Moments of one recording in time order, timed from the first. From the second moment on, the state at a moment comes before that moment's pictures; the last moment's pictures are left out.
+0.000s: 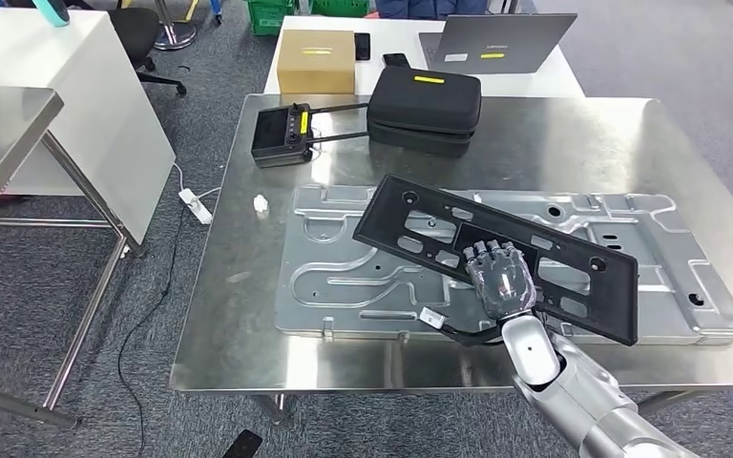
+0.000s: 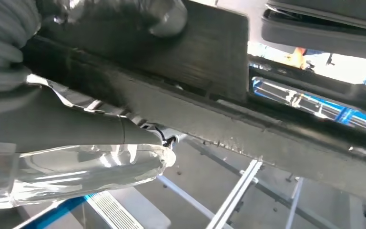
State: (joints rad) left arm -0.15 -0.23 0.83 -0.21 -1.30 0.20 -0.27; right arm -0.65 -0.29 1.00 -0.84 1.56 -0.53 0.28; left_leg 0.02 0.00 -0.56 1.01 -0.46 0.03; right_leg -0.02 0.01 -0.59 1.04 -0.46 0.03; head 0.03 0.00
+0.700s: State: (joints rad) left arm -0.14 -0.24 0.82 -0.21 -1.30 0.20 -0.26; right arm -0.53 -0.26 0.81 -0.96 1.57 -0.58 0.15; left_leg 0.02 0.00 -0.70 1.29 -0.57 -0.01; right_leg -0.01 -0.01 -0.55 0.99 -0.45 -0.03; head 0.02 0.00
